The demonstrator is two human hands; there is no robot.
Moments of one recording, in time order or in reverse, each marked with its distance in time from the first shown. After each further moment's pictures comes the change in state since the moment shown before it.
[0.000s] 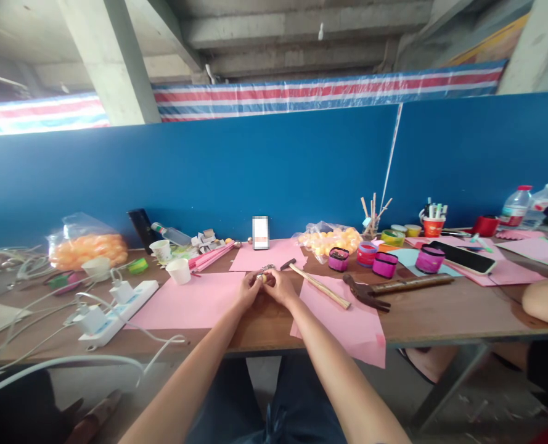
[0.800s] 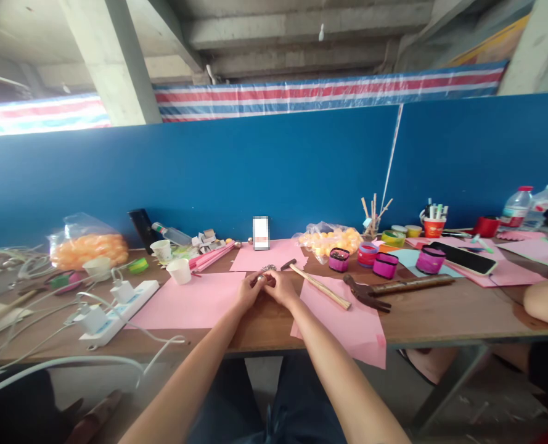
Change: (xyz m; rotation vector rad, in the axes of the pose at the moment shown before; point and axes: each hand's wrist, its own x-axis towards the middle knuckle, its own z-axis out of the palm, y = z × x) left_hand -0.001 0.005 -0.004 0.114 -0.030 0.003; right_hand 0.001 0.003 0.000 -0.038 -0.015 -0.038
